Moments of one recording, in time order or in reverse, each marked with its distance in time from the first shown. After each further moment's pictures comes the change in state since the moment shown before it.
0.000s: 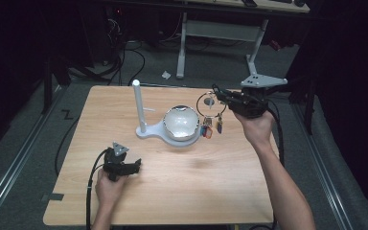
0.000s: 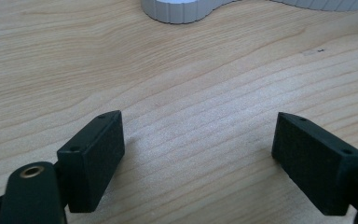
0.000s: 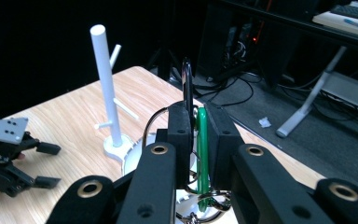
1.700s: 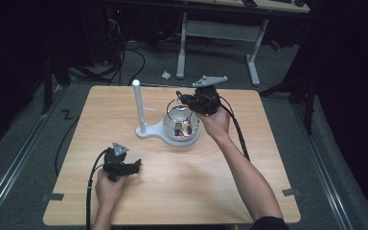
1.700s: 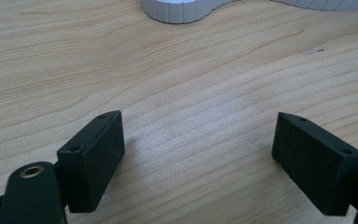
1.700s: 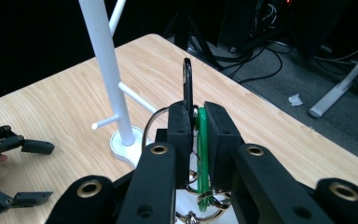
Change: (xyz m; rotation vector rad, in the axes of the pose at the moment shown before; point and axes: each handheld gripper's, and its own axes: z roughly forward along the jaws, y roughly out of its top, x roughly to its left) left arm -0.001 0.000 0.000 0.002 0.009 -0.016; right arm 0.026 -0.013 0.123 0.143 0.066 0.011
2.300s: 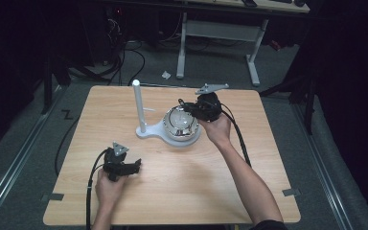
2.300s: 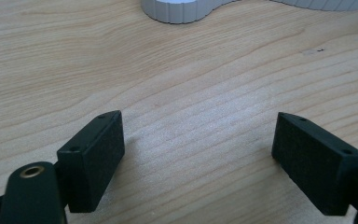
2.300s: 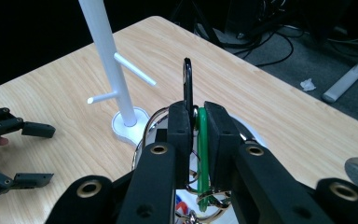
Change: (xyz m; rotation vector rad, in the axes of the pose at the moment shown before) left arm 0.001 0.000 0.000 -0.004 -0.009 0.019; right arm -0.007 -0.028 0.010 0.034 0.034 0.040
